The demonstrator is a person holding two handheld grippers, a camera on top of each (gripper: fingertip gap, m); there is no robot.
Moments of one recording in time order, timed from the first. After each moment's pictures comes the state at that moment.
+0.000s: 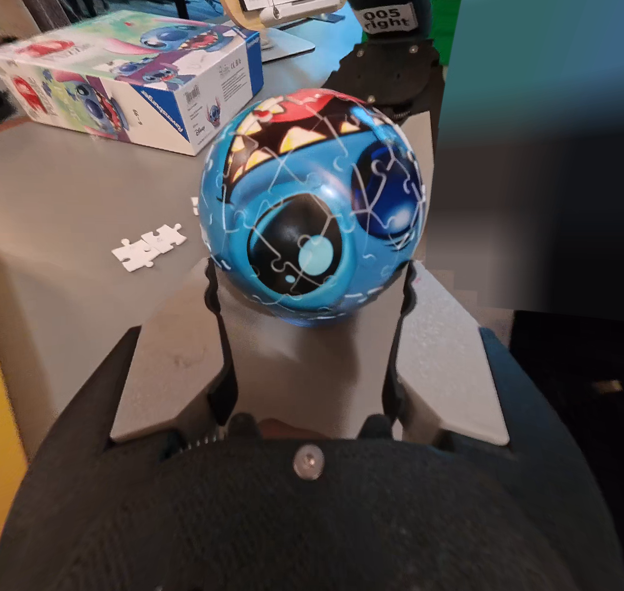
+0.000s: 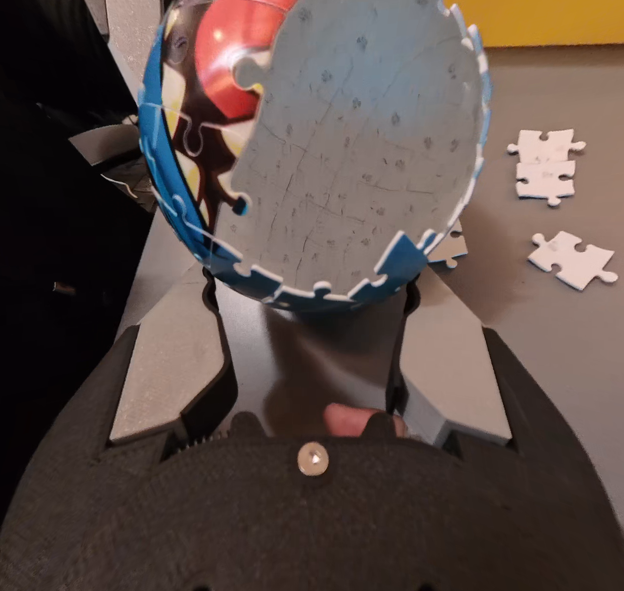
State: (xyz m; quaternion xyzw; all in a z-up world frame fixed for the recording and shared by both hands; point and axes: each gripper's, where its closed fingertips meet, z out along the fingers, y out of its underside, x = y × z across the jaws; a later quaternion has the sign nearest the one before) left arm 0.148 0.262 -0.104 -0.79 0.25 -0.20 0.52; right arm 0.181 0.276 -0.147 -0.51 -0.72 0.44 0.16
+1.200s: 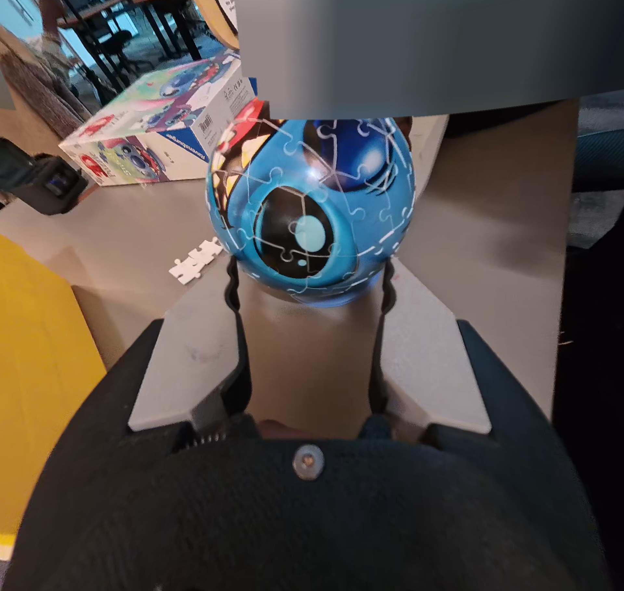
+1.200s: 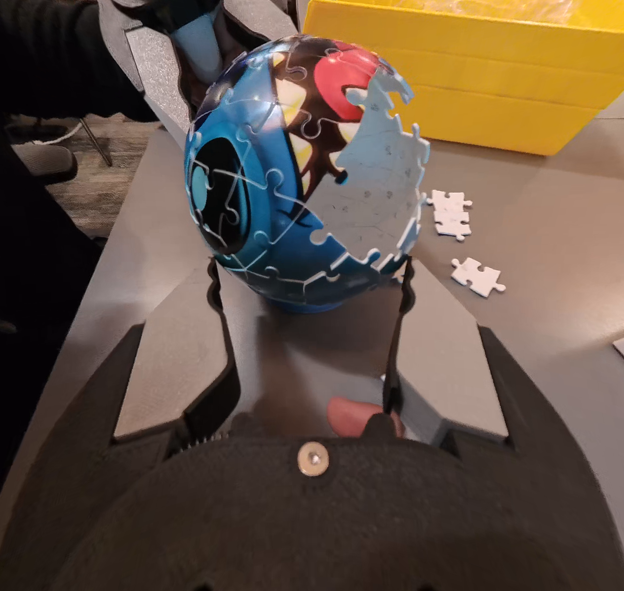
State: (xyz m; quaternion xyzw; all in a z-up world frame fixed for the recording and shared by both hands) left arm 0.132 0.251 -0.103 -0.76 0.34 -0.10 0.55; right arm 0.178 0.288 -0.124 -0.49 -0.69 0.43 0.32
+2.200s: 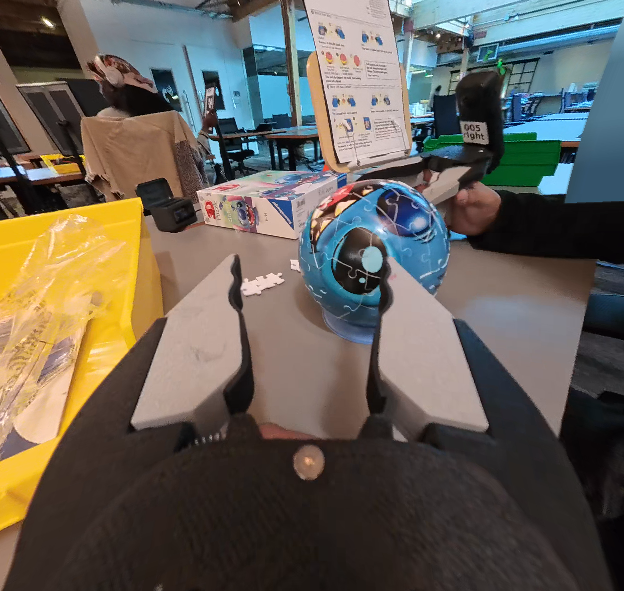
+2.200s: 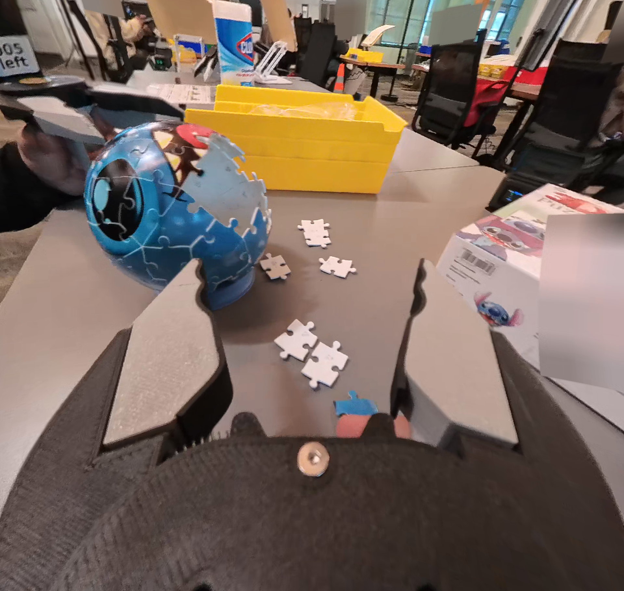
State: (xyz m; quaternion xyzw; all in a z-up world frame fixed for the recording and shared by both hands) left arm 0.080 0.232 -0.056 -0.68 0.16 -0.12 0.71; right arm 0.217 0.375 -0.081 -0.52 -0.56 0.44 0.47
